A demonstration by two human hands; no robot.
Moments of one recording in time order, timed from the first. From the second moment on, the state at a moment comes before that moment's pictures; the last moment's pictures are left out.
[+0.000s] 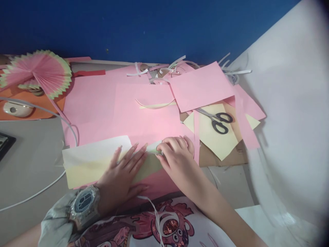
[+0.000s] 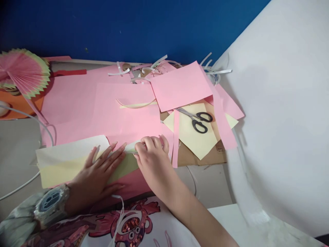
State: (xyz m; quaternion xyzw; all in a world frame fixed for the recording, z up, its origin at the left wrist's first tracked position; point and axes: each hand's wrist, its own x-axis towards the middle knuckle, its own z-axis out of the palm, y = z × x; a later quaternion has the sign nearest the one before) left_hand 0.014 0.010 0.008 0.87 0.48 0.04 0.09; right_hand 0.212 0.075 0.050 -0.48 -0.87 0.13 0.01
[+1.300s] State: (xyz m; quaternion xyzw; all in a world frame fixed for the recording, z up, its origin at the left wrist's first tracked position) left_hand 0.015 0.011 0.007 0.87 0.48 0.04 0.10; right_hand 0.212 0.088 0.045 -0.49 -0.86 0.17 0.02
